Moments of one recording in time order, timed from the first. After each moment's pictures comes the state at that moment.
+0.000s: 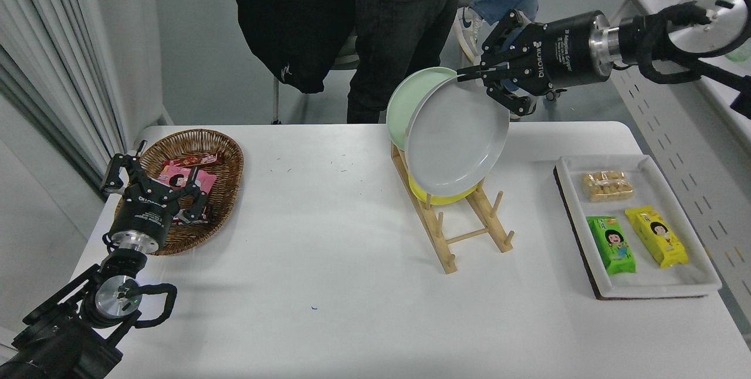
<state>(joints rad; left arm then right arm) -0.41 0.36 -1.02 -0.69 0.06 -0.47 -0.51 1.74 -0.58 -0.24 1.05 0.82 0.19 -0.59</state>
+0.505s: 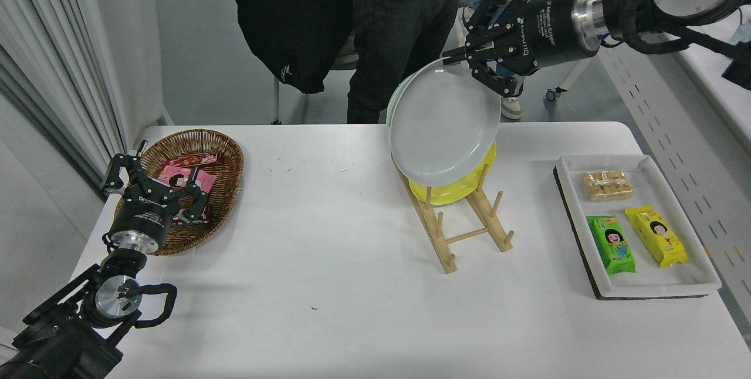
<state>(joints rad) -0.41 0.36 -1.02 -0.69 0.06 -0.47 -0.51 1.80 -0.55 -0.25 1.05 0.87 0.11 -0.62</state>
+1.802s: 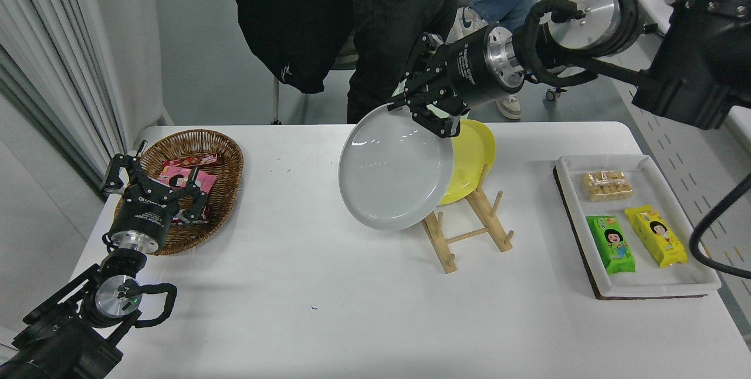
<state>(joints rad) -0.41 0.36 -1.02 -0.69 0.06 -0.47 -0.51 1.72 -0.33 -0.24 1.08 0.89 -0.07 -0.57</state>
